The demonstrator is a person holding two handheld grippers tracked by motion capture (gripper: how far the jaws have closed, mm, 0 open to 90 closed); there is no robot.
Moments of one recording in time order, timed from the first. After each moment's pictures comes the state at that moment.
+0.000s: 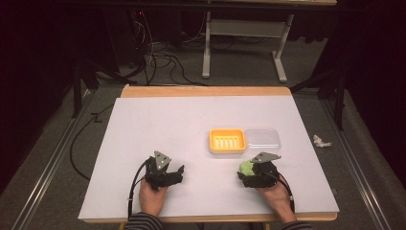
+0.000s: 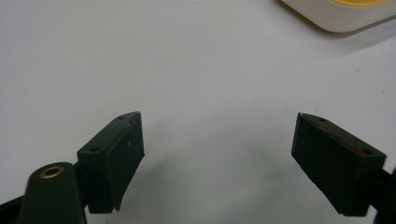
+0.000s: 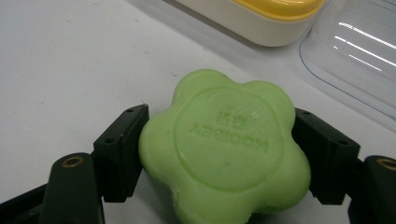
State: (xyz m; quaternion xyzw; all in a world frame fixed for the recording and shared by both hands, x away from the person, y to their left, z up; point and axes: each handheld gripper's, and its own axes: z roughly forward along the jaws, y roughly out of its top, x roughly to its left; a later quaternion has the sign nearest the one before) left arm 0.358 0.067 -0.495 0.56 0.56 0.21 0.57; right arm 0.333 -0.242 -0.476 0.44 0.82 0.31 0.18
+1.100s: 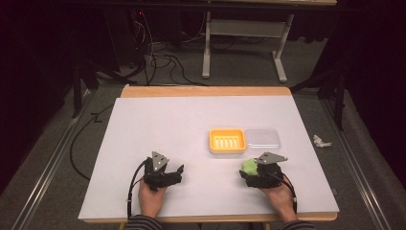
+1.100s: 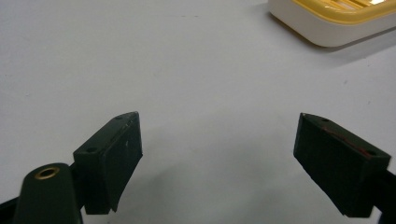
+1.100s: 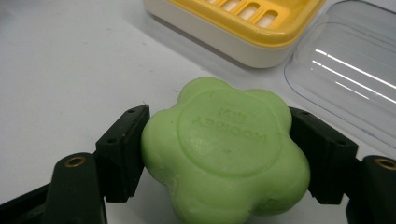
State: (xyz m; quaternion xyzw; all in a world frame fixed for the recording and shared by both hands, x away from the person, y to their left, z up) left arm 0.355 0.071 -0.491 0.54 0.55 0.21 0.59; right arm 0.325 -0.250 -0.466 0.43 0.81 0.34 0.20
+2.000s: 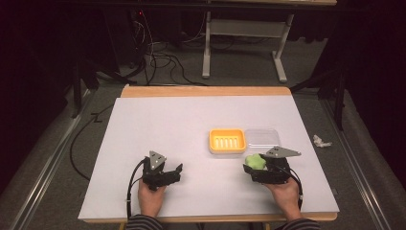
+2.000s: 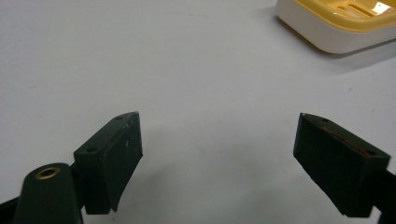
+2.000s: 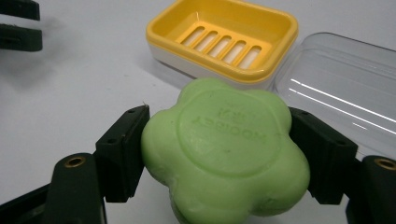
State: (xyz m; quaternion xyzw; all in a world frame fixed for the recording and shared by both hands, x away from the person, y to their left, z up) left arm 0.358 0.075 -0.490 0.53 0.57 0.20 0.59; right arm 0.323 -0.262 -0.436 0.46 0.78 0.39 0.17
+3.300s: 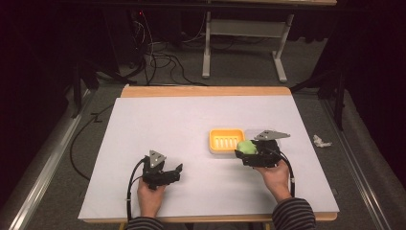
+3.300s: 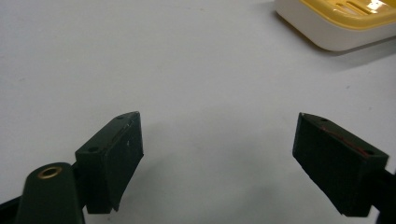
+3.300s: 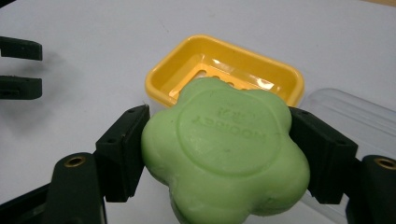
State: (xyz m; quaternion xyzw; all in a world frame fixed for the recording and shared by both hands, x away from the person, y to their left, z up) left arm 0.361 0.077 -0.490 0.53 0.58 0.18 0.59; right arm 0.365 -0.240 -0.415 0.45 0.78 0.39 0.17
